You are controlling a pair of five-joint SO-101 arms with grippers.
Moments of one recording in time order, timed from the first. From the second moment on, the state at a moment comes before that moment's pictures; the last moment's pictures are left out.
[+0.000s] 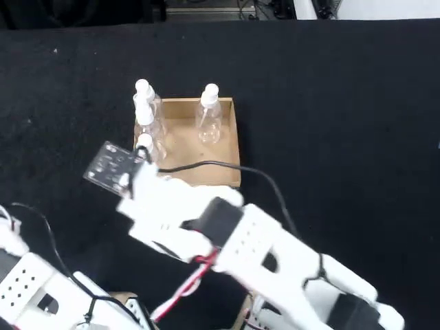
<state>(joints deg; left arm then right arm) -62.8 -68.0 65.4 48.6 10.1 -58.0 -28.4 25.9 66.9 3.9</state>
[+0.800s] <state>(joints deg) -63.3 -68.0 69.0 52.5 -4.8 -62.9 -18.8 5.4 83.2 6.4</state>
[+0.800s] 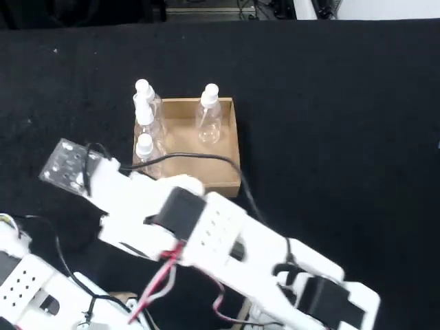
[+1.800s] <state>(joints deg) -18.1 -62.2 69.0 69.1 -10.8 -19.0 -59.7 56.9 88.2 42.2</state>
